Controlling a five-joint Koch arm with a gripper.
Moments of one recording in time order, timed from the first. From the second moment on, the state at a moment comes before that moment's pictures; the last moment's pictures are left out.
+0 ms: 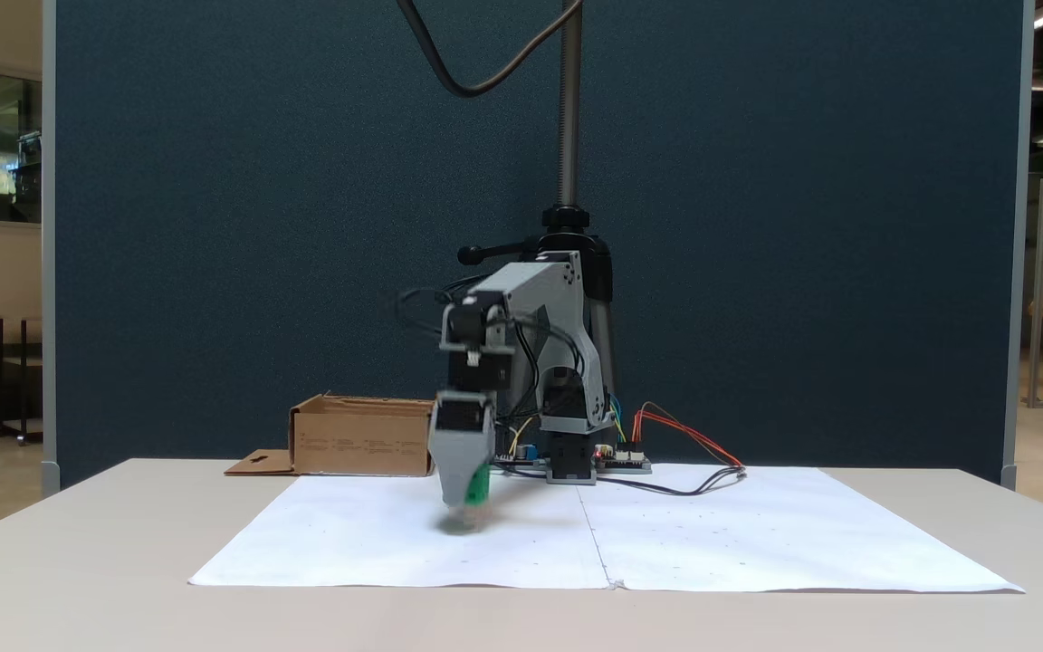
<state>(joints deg) 30.0 74.3 61.8 67.1 -21.1</state>
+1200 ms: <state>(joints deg) 86.7 73.9 25.4 87.4 -16.7</state>
